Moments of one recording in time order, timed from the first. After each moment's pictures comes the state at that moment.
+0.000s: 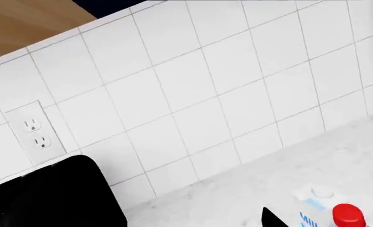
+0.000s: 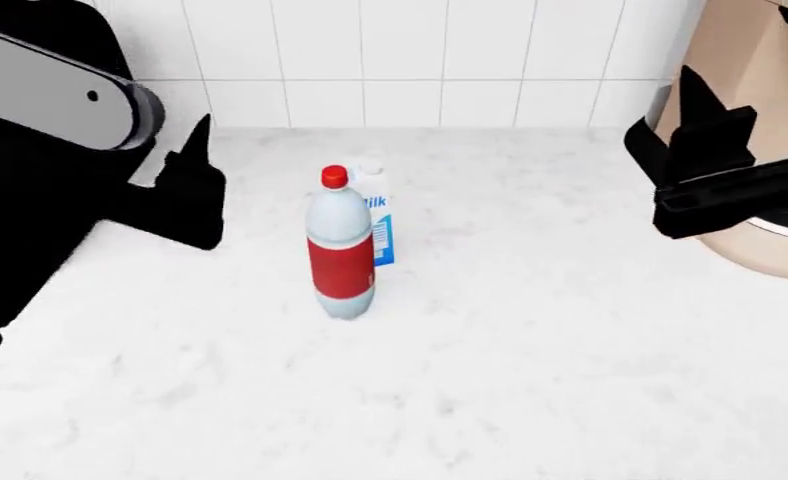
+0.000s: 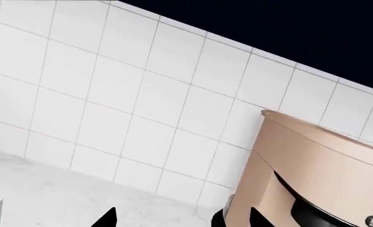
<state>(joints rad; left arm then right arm) -1.22 -0.81 0.20 0.66 -1.75 -1.31 -1.05 1.35 0.95 -0.18 -0.66 2.05 1.25 1.28</state>
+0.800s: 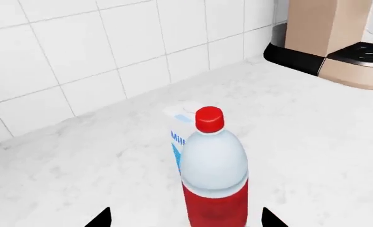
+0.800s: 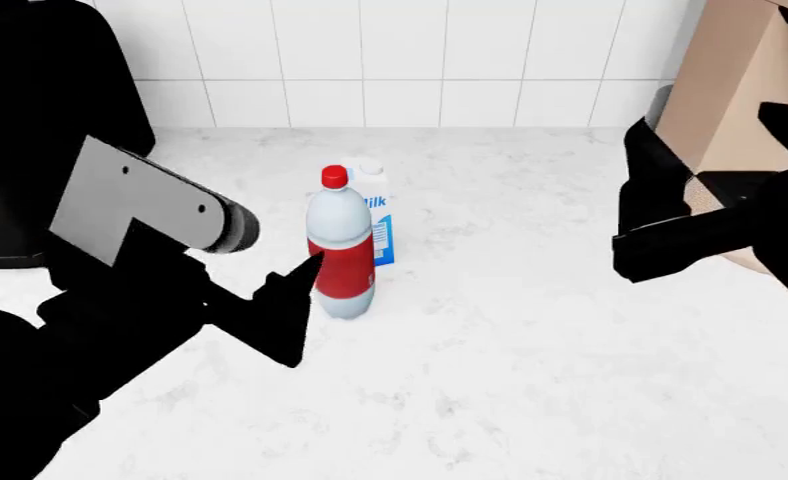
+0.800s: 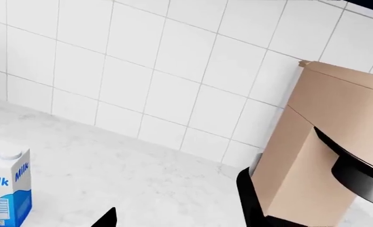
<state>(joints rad) -0.97 -0.75 0.21 0.60 -1.80 -1.23 -0.80 1.26 0.95 -0.26 -0.61 2.08 1.21 1.25</state>
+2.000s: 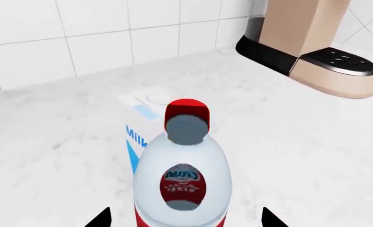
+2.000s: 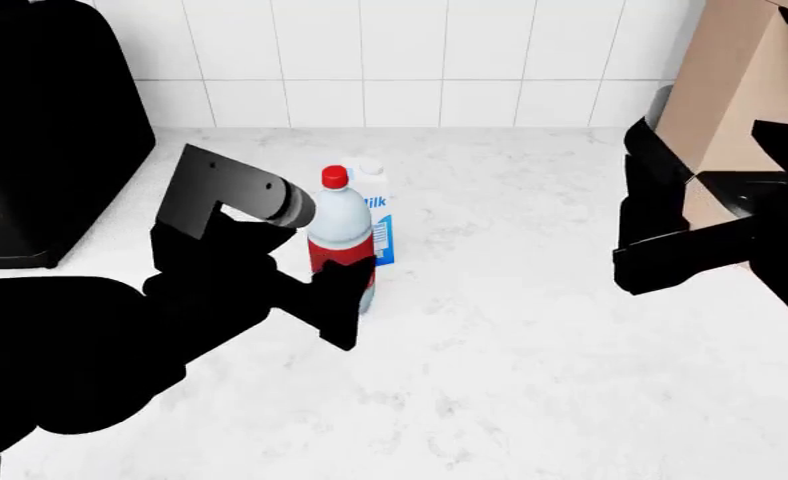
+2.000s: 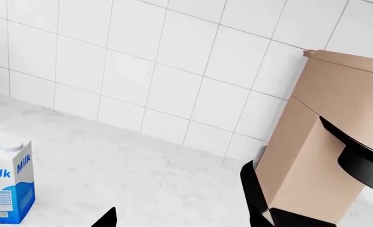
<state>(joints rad) -0.93 -0.60 0.31 0.41 -1.57 -1.17 -0.56 1.19 0.99 -0.23 -0.64 2.03 1.18 1.19</state>
